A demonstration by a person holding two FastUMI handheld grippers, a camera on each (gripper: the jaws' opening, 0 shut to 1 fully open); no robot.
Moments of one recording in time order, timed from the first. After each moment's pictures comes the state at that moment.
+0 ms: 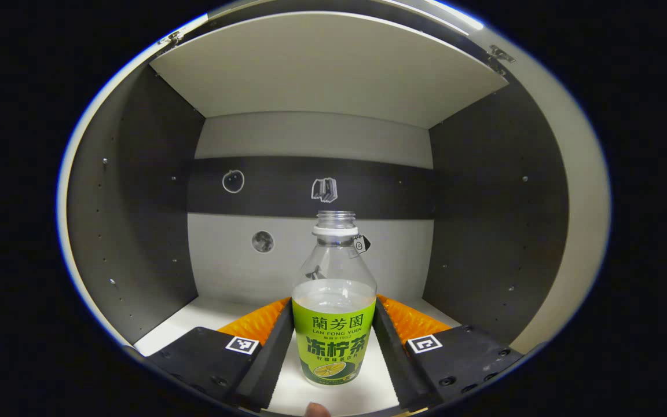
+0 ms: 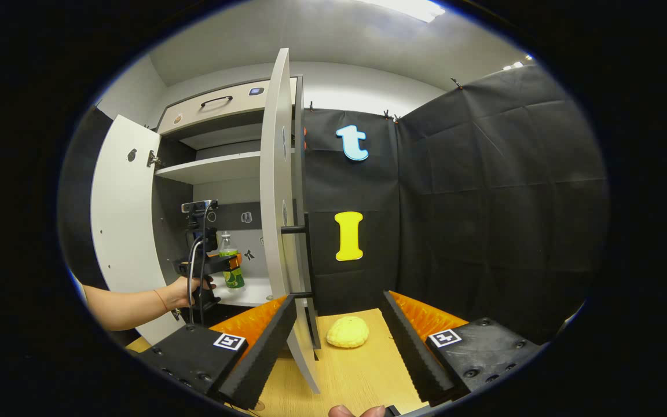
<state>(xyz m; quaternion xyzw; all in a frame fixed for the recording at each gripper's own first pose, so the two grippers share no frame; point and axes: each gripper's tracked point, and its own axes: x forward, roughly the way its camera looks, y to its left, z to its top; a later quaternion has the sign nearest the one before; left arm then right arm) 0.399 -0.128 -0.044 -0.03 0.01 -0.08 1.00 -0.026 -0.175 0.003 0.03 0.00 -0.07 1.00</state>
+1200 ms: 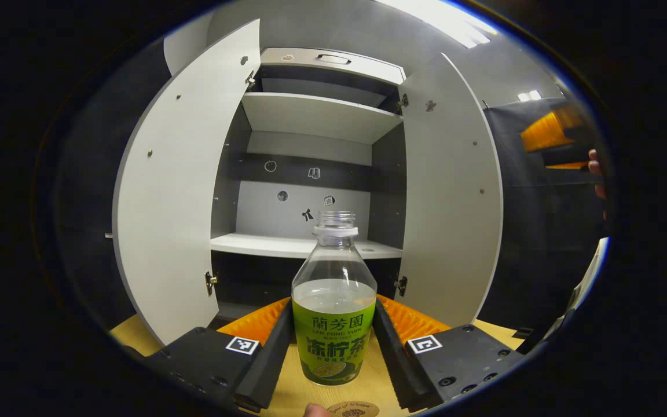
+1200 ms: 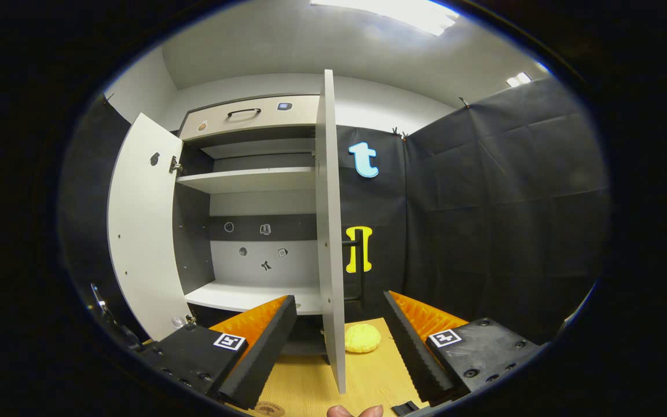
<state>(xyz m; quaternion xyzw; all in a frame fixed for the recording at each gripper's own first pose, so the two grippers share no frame) 0.163 -0.123 -0.131 -0.05 0.00 -0.13 0.99 -0.058 -0.101 0.027 0.01 -0.04 -0.07 1.00</state>
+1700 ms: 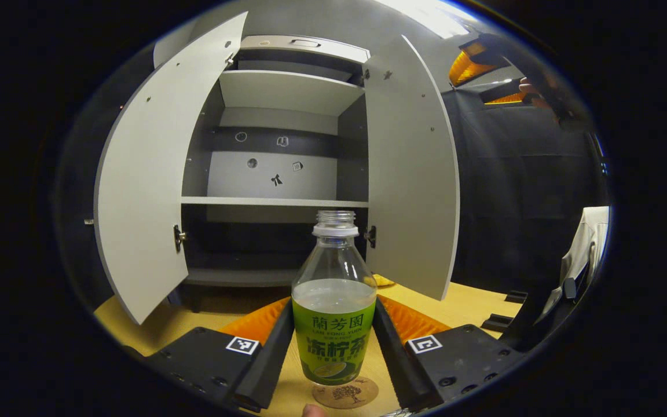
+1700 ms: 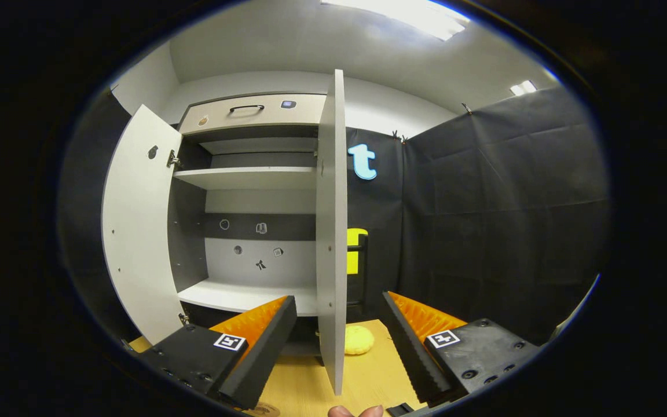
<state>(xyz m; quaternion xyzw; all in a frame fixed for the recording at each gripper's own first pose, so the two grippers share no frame) 0.138 -0.152 -0.204 -0.03 0.03 -0.21 0.98 -0.050 -0.105 0.028 -0.01 -0.03 -0.10 0.99</state>
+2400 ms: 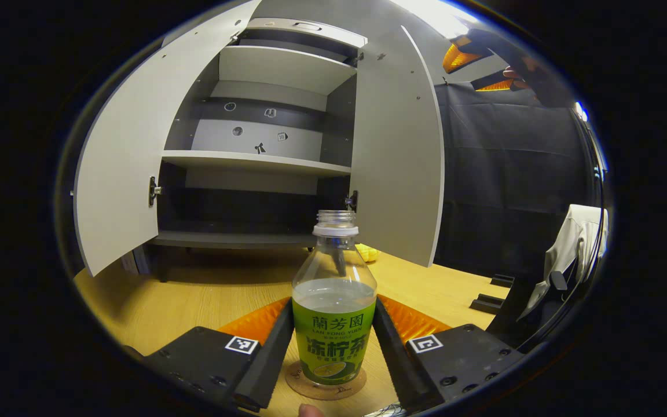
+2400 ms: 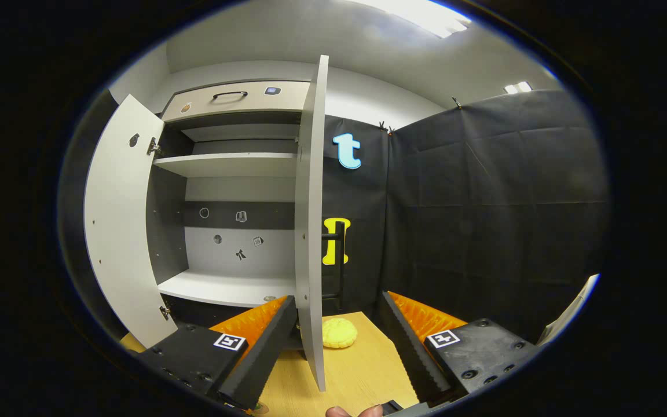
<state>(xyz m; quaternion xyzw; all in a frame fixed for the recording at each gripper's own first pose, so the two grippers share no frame) 0.132 -0.170 -0.252 -0.04 0.07 -0.25 0.96 -0.044 -0.129 0.013 -0.01 0.00 -0.13 0.99</state>
